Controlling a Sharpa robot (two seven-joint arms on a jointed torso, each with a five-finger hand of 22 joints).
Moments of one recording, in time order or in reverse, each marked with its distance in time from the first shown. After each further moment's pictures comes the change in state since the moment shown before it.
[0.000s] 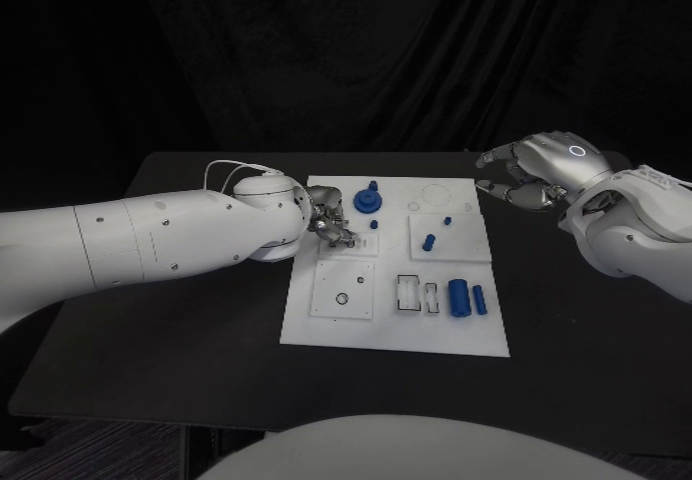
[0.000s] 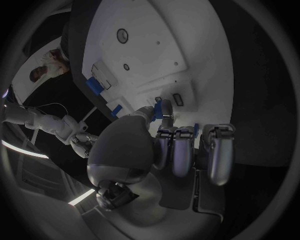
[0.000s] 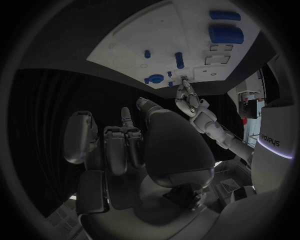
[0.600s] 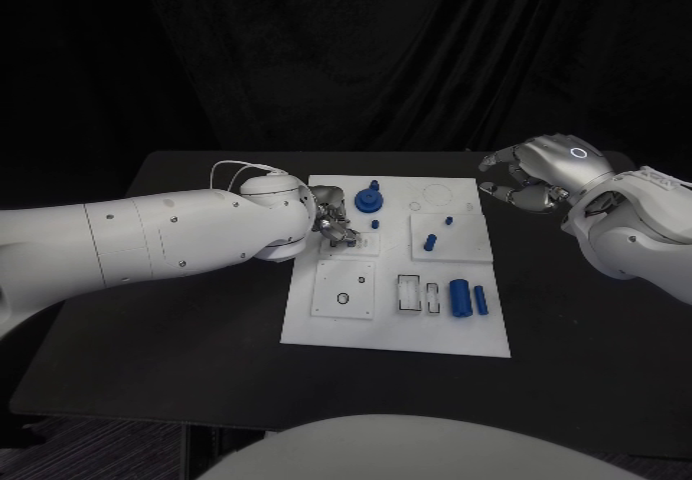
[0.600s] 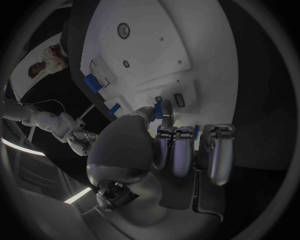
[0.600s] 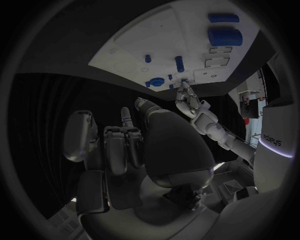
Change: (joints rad) left arm -0.003 0.016 0.000 -0.012 0.023 -0.011 -0.028; left_hand -0.009 -0.009 0.019 0.003 -0.001 0.002 0.002 -0.006 0.004 0.000 0.000 0.000 0.000 0.000 0.000 0.000 0.000 0.000 0.000 0.000 0.000 0.000; right arm 0.000 0.002 0.000 0.000 0.001 0.027 -0.016; right_hand 0.010 0.005 0.011 -0.011 0.000 0.001 0.001 -0.004 -0.005 0.000 0.000 0.000 0.000 0.000 0.000 0.000 0.000 0.000 -0.007 0.000 -0.016 0.000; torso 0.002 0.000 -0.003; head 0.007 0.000
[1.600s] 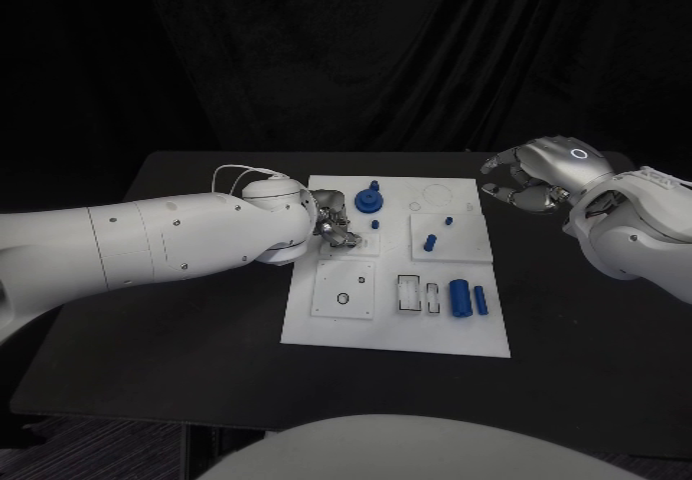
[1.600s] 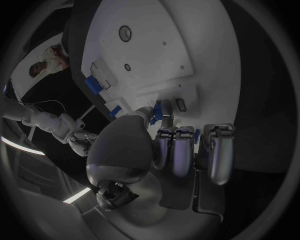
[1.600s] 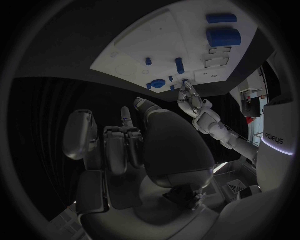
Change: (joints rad) left arm -0.011 0.002 0.001 -0.001 0.004 0.005 0.004; left_hand -0.014 -0.005 0.015 0.001 0.000 0.002 0.002 -0.004 0.006 0.000 0.000 0.000 0.000 0.000 0.000 0.000 0.000 0.000 0.000 0.000 -0.012 0.000; right arm 0.000 0.000 0.000 -0.002 0.018 0.024 -0.014; right_hand 0.008 0.000 0.005 -0.005 0.000 0.007 -0.001 0.000 -0.004 0.000 0.000 0.000 0.001 0.000 0.000 0.000 0.000 0.000 -0.007 0.000 -0.018 0.000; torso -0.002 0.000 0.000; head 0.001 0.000
